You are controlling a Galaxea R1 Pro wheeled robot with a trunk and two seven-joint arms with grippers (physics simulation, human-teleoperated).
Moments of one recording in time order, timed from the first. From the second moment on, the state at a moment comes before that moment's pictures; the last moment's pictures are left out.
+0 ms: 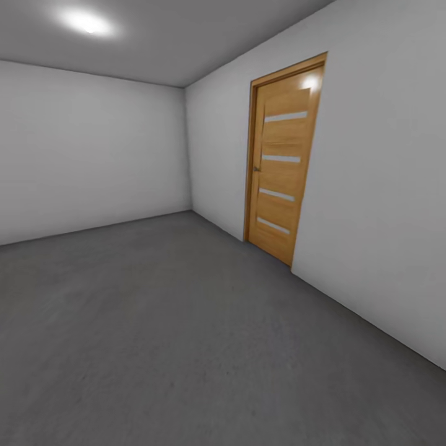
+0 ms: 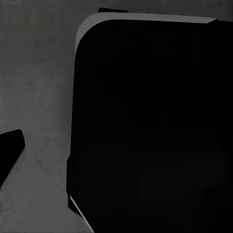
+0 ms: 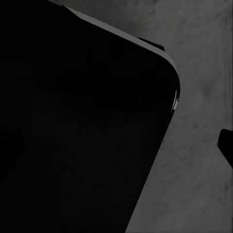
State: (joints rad) left arm 0.00 0.01 0.01 -0.03 0.10 -0.04 0.00; right arm 0.00 0.00 0.46 0.00 -0.12 -0.15 0.00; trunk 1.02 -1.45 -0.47
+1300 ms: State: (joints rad) left arm 0.00 0.01 0.01 -0.03 0.10 -0.04 0.00; right arm 0.00 0.00 0.46 0.00 -0.12 -0.15 0.00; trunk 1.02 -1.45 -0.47
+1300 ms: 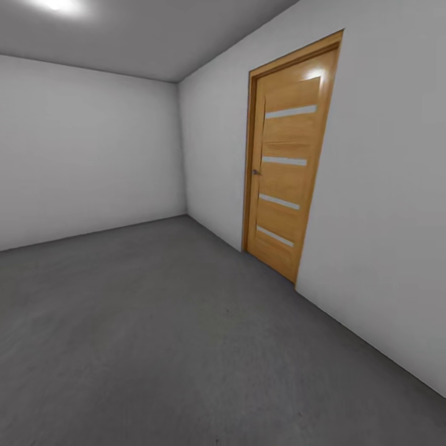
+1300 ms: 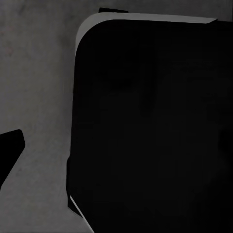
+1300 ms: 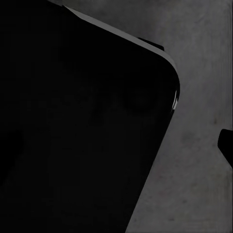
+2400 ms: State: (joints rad) left arm 0.00 0.01 0.01 -0.03 0.10 -0.04 0.00; right arm 0.00 0.00 0.46 0.00 -0.12 -0.15 0.00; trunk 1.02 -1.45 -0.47
